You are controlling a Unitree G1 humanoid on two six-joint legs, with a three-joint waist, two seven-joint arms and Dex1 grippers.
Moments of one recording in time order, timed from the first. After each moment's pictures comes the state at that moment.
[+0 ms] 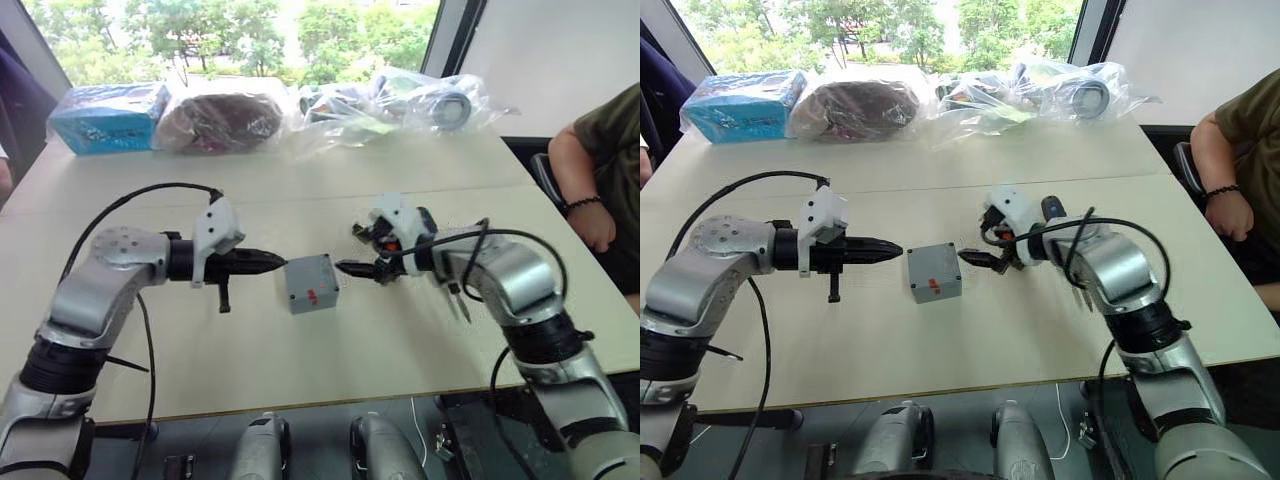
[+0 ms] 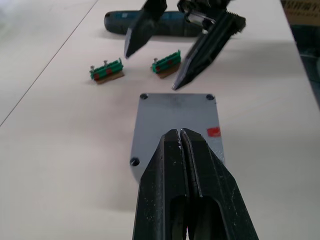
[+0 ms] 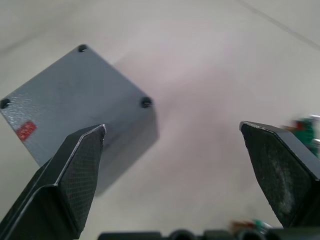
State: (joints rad) left arm -0.49 0.78 -0.05 -0.26 -0.46 0.56 -1.14; right arm -0.70 -0.62 0.17 -0.24 0.36 1.07 0.73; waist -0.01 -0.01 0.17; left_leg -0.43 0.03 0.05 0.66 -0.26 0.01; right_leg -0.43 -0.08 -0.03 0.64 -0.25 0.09
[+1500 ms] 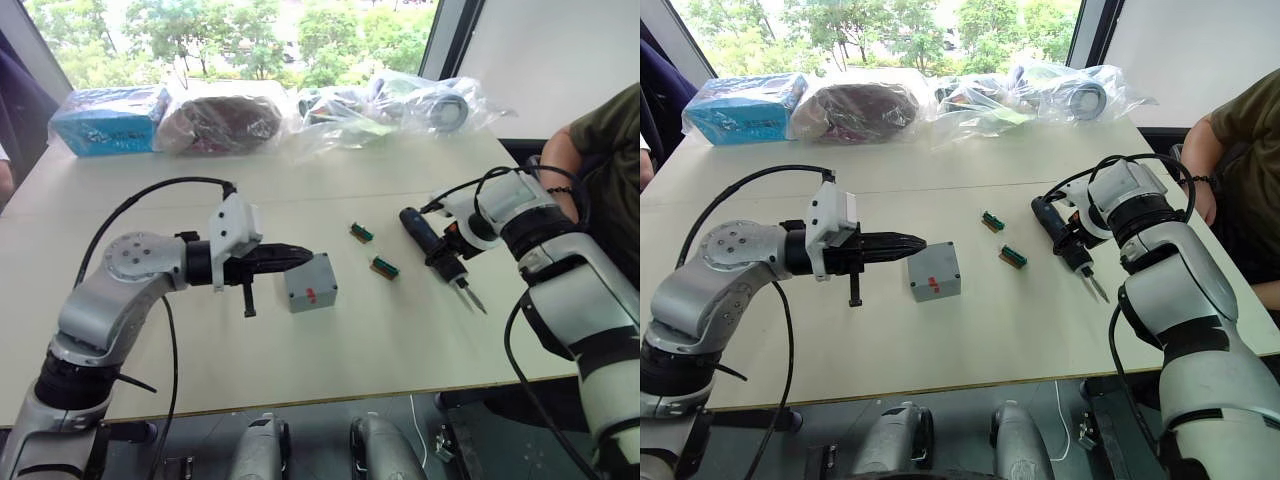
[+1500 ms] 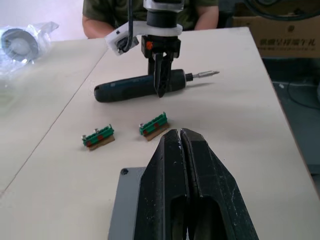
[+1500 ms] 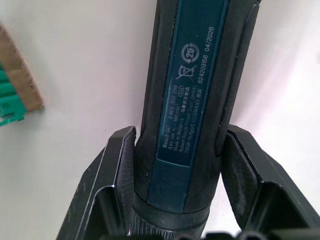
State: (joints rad) left arm -0.45 0.72 -0.04 -0.41 -0.53 0.56 -1.00; right arm -1.26 -0.63 0.58 0.99 -0.03 1.04 1.01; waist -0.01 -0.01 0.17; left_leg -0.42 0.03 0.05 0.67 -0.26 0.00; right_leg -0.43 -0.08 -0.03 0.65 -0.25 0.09
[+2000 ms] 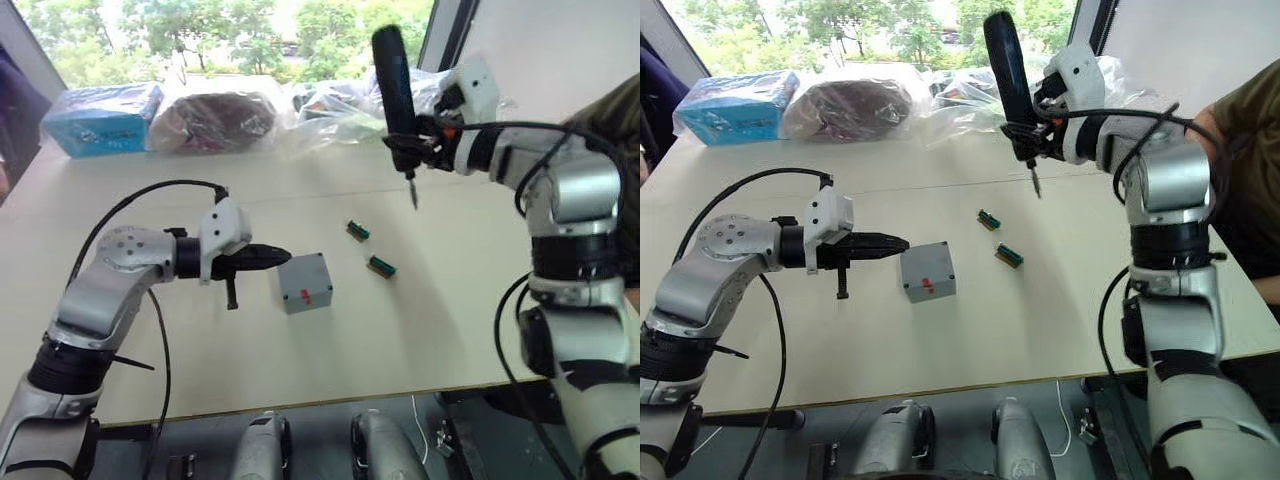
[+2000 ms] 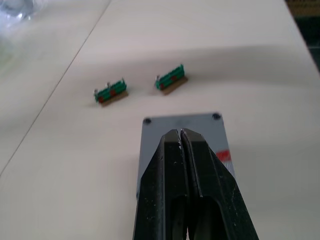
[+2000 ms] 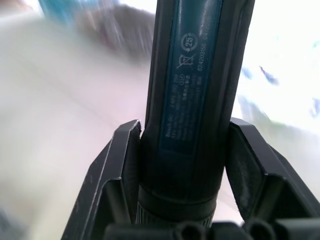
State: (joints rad) left arm -0.49 0.77 -0.11 -0.22 -0.37 0.43 -1.10; right arm -0.95 -0.45 -0.13 -0.02 0.27 0.80 0.67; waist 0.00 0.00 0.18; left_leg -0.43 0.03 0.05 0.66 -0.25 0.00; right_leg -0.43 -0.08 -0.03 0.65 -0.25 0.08
